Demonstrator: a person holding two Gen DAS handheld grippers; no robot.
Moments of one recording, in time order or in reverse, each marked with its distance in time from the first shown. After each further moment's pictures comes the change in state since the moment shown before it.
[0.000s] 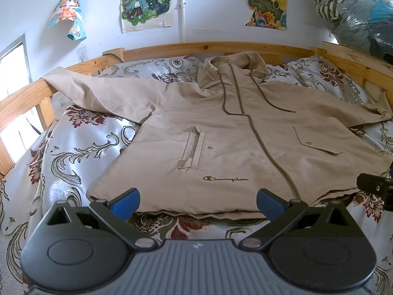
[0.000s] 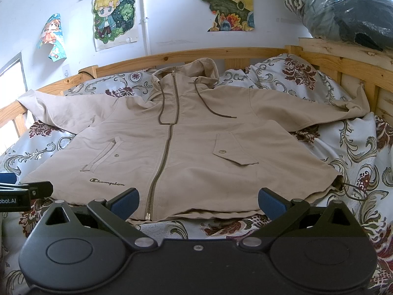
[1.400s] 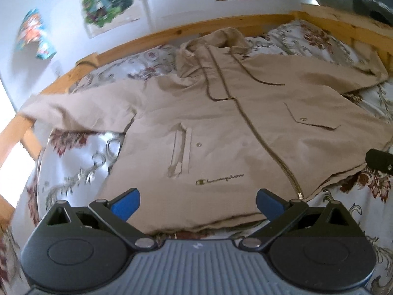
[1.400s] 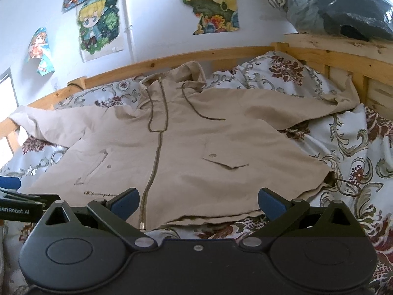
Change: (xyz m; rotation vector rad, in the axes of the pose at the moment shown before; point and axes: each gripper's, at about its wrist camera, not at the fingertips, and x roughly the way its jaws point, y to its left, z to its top) left arm 0.022 -0.029 0.038 0.226 0.117 0.003; right arm -0.003 -0.010 0.009 0.094 -0.016 -0.019
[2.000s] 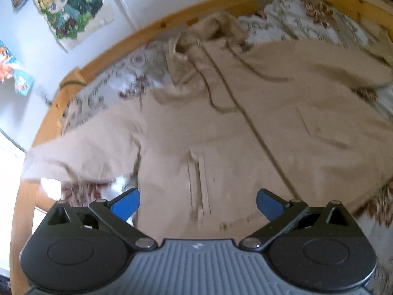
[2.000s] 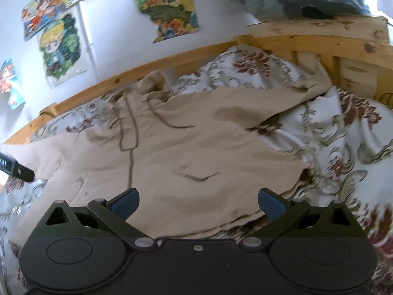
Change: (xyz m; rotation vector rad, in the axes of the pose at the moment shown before) left arm 0.032 0.007 0.145 0.143 0.177 0.022; right arm 0.010 -0.047 0.029 0.163 -0.007 -0.111
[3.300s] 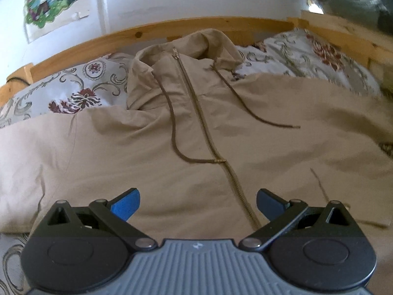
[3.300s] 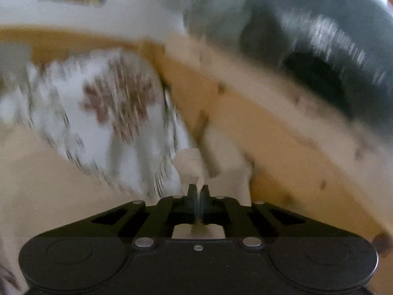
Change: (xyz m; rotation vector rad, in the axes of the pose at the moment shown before) left arm 0.190 -0.014 0.021 -0.164 -0.264 -0.216; right arm 0.259 -0.153 0.233 -0.405 -0.128 -0.548
